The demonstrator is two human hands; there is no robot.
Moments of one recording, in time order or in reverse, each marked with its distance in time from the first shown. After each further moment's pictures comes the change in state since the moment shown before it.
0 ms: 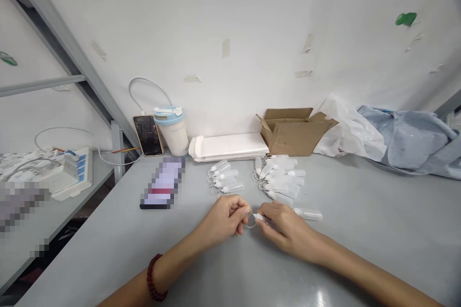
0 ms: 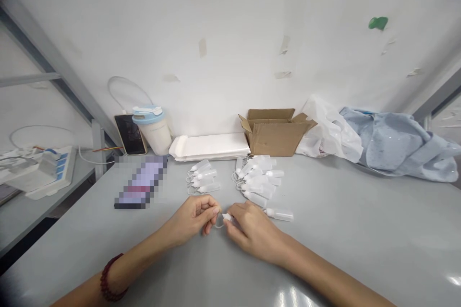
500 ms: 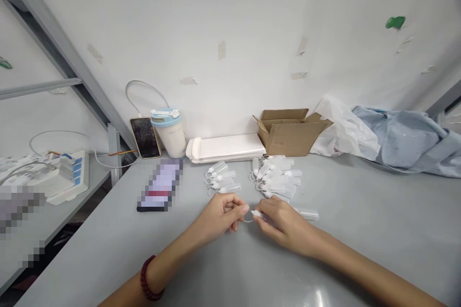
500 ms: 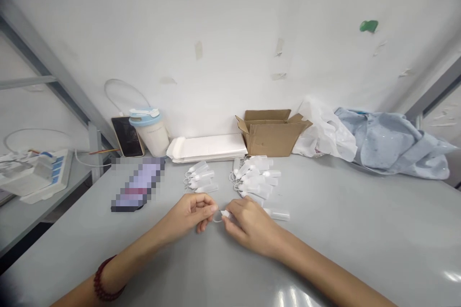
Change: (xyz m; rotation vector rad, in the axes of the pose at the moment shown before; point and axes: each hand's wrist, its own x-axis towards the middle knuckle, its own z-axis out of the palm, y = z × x) left_hand 0.002 0.002 -0.009 -0.010 -0.002 -0.020; right_hand 0.003 0.002 -0.007 -0.055 0.022 -0.038
